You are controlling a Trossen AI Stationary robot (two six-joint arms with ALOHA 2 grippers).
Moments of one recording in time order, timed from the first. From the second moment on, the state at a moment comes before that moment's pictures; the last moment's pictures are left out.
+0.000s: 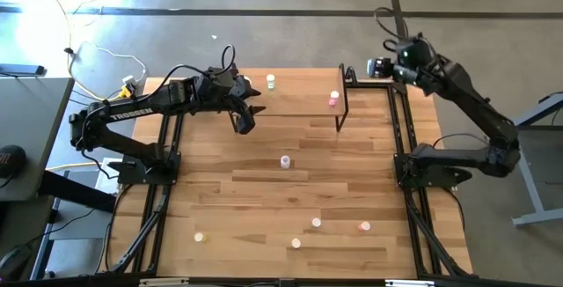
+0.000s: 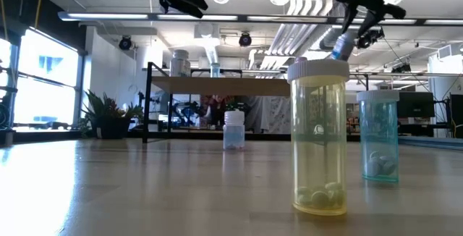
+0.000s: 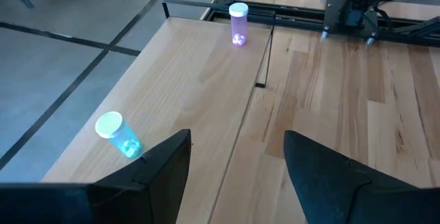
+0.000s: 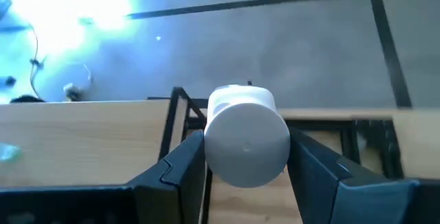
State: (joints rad) left arm 0.42 1.26 1.21 -0.50 -0.09 0.06; right arm -0.83 1.07 1.29 -0.96 0.30 0.58
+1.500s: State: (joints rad) left arm 0.42 1.26 1.21 -0.50 -0.10 0.03; right arm -0.74 1.87 2.03 -1.40 -0.05 -0.69
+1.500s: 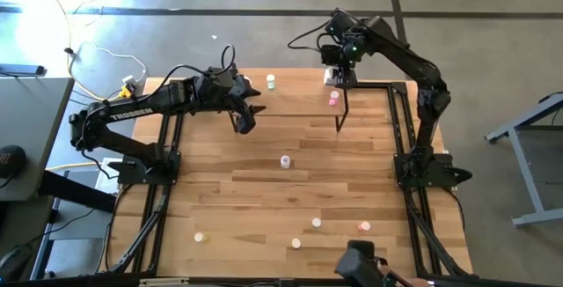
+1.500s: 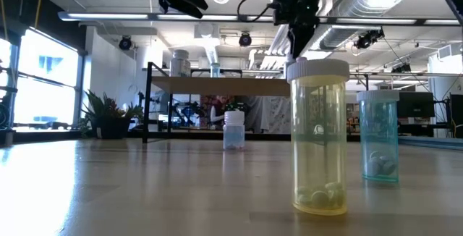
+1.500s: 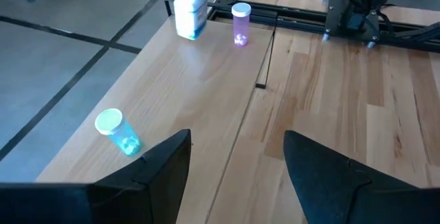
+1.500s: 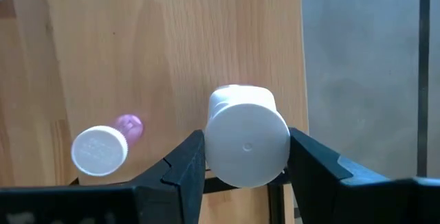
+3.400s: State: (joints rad) left arm 0.24 1.31 1.21 -0.51 0.00 -0.03; right arm -0.57 1.70 2.28 -1.43 0.14 0.04
